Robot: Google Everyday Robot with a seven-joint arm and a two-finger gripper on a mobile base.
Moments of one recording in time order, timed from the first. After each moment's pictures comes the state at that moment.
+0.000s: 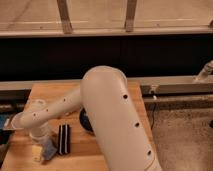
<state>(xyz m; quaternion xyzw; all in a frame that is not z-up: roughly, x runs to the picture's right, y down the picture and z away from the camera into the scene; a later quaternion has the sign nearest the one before) -0.319 0.307 0.755 -0.44 -0.01 0.11 0.89</state>
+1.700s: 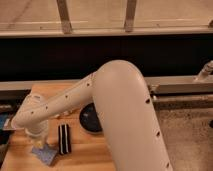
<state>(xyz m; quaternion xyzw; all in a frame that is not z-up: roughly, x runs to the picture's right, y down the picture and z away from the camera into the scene) -0.316 0.254 0.709 -0.38 -0.05 0.11 0.91</state>
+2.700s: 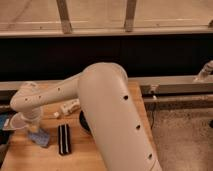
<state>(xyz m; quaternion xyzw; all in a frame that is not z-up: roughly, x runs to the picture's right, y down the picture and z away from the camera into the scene) -0.378 0.202 0.751 -0.36 -0.09 0.08 0.93</state>
